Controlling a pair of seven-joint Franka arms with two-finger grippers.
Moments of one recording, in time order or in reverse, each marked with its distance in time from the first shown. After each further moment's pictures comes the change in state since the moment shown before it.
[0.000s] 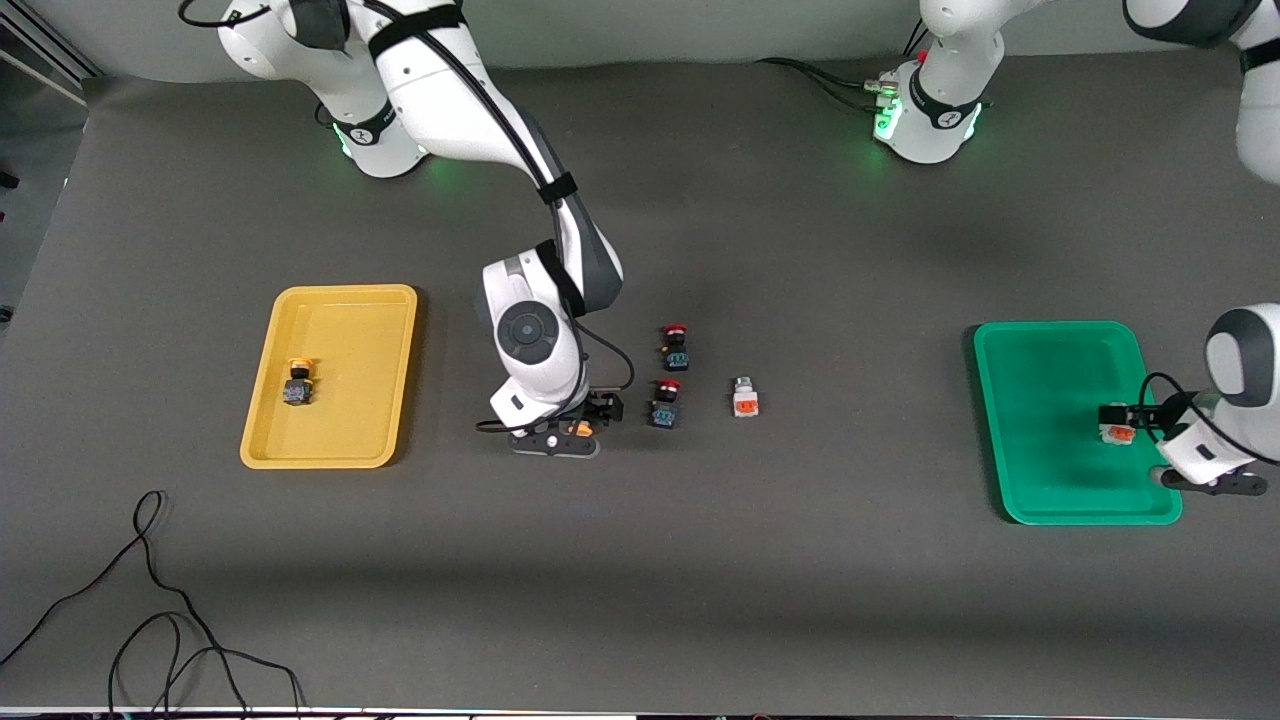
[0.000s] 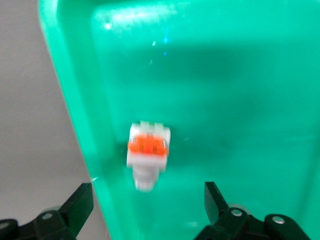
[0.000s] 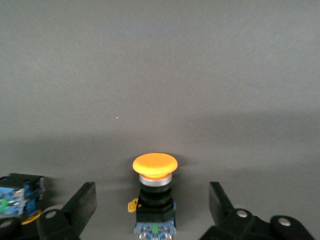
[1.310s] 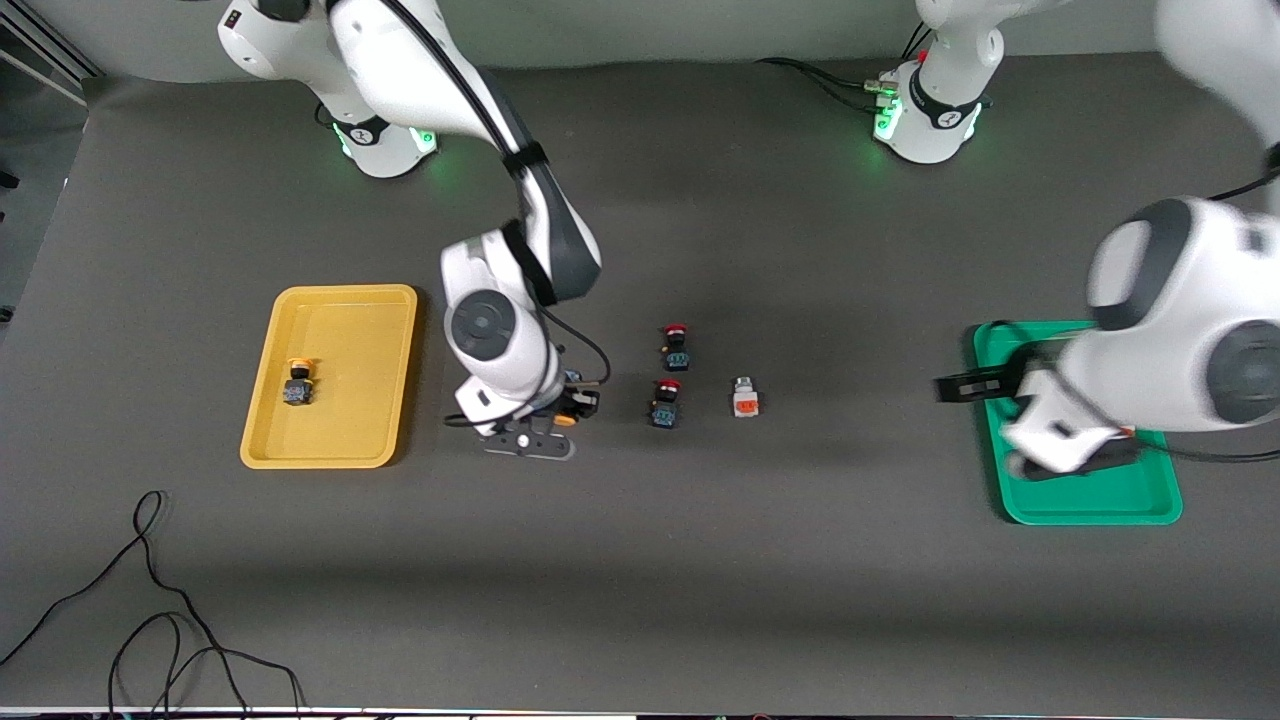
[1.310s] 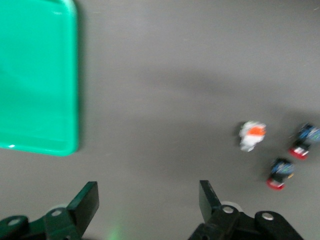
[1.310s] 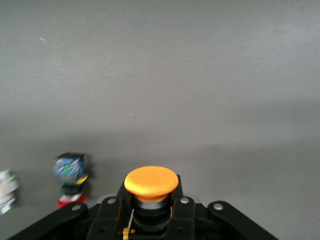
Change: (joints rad) left arm -0.263 -0.108 -0.350 0.230 -0.167 -0.356 -0.780; right arm -0.010 -0.196 -0.101 0.050 0.015 -0.273 -0.007
